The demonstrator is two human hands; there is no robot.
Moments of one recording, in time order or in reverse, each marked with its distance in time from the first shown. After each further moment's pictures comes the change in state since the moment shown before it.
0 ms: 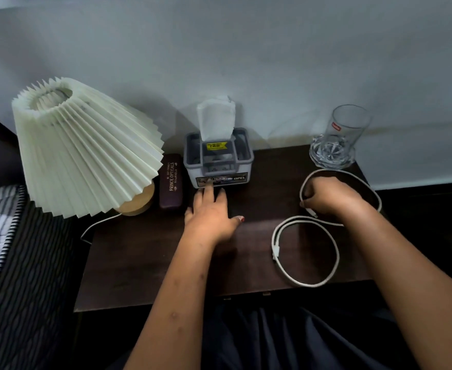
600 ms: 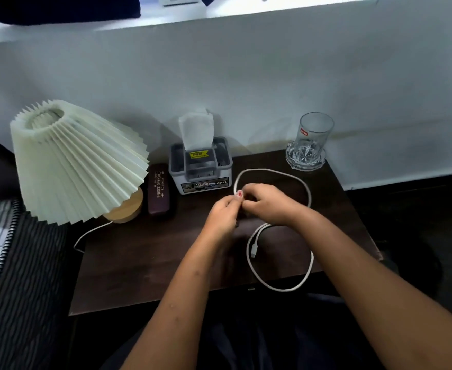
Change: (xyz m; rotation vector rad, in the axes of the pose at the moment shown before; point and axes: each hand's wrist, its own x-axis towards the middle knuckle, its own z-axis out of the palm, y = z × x) left_hand -0.013 0.046 0.024 -1.157 0.015 0.038; right_hand -0.049 -0.048 0.007 0.411 -0.023 -0.502
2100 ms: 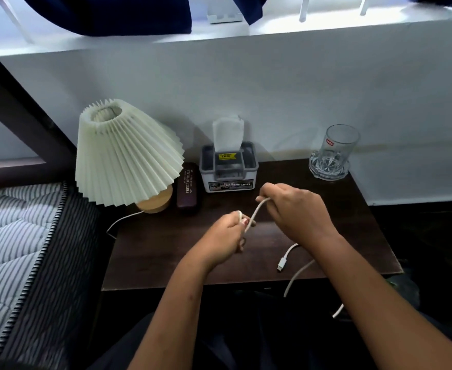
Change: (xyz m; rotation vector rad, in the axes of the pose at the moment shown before) left_hand -0.059 0.004 -0.049 0.295 -0.134 0.052; right_hand -0.043 -0.024 0.009 -0.509 0.479 -0.316
